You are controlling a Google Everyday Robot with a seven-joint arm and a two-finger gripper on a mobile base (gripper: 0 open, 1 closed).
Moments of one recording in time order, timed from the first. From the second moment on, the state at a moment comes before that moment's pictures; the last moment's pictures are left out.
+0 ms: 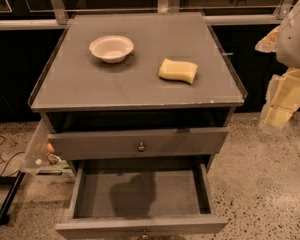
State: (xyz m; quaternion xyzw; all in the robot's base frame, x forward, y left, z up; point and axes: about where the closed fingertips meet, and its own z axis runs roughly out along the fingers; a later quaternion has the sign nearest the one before) arm 0.438 -0.217 0.976 -0.60 0.78 -0.03 0.16
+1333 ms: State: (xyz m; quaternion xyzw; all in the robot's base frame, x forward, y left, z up) arm 0.411 -0.209 0.907 -0.61 0.78 0.01 0.17
